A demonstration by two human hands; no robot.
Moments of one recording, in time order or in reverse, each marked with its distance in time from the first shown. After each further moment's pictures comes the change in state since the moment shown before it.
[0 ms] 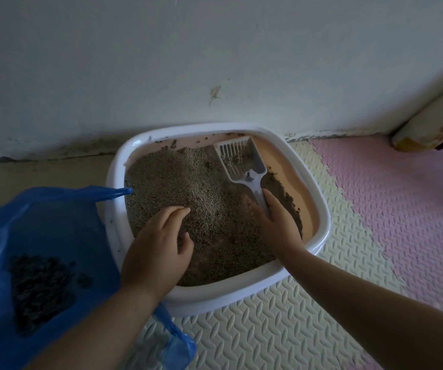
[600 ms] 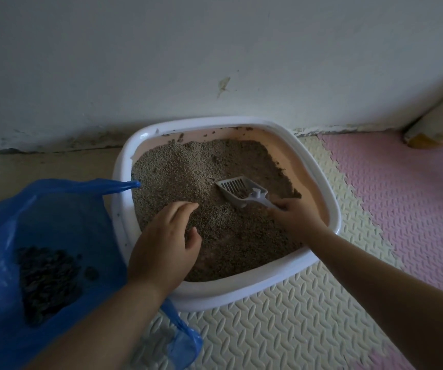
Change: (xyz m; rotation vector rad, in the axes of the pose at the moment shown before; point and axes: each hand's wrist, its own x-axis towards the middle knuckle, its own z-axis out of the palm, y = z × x) left_hand 0.000 0.000 0.000 0.002 -0.009 -0.018; right_hand 0.026 0.002 -0.028 -0.277 -0.232 0.130
